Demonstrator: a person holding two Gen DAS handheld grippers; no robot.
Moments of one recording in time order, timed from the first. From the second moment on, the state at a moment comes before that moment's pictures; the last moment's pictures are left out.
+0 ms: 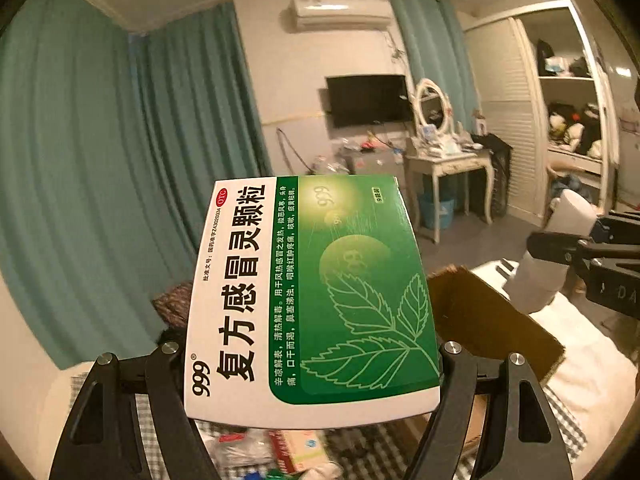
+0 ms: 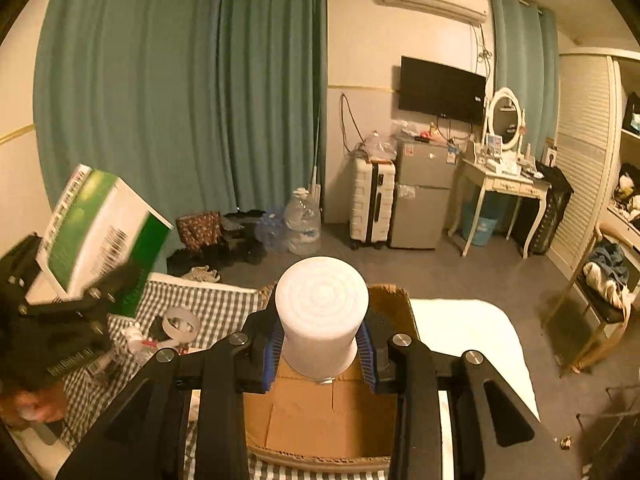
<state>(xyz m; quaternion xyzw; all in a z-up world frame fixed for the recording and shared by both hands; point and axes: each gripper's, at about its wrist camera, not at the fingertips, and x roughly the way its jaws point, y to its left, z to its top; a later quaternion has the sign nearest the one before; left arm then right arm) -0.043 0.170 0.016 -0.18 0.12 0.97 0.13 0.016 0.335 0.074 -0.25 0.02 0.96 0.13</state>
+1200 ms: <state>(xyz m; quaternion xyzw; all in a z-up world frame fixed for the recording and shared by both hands) -0.157 0.293 -0.117 -0.43 0.12 0.87 0.22 -0.055 0.427 -0.084 -0.44 0.09 0.87 0.21</state>
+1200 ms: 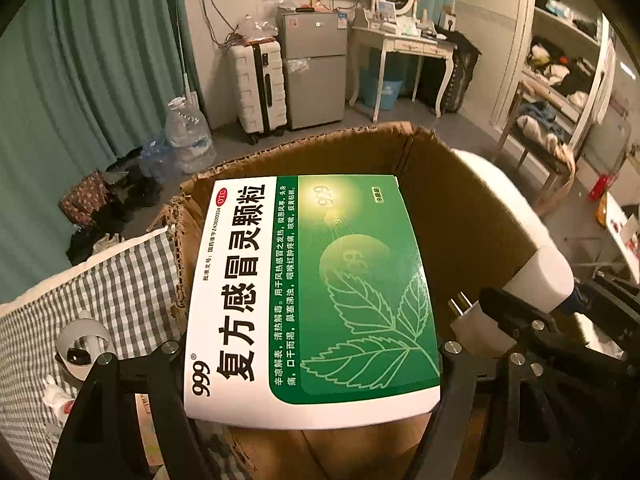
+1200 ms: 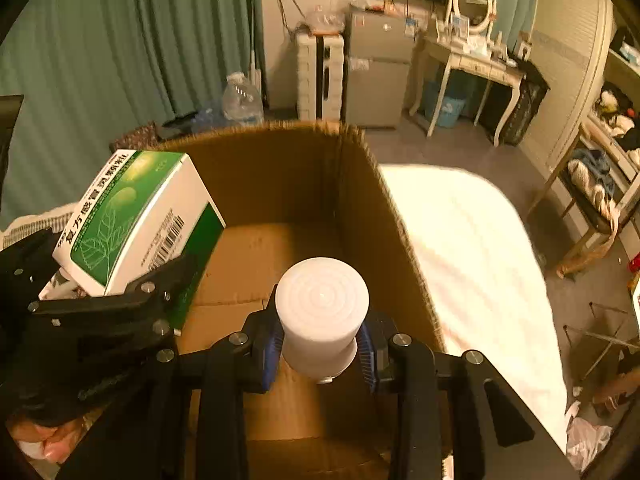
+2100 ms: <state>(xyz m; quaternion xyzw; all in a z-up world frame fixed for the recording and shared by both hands) -0.164 0.266 -0.040 -0.37 0.09 0.90 0.22 -0.038 0.419 -0.040 -0.40 0.10 0.89 0.21</state>
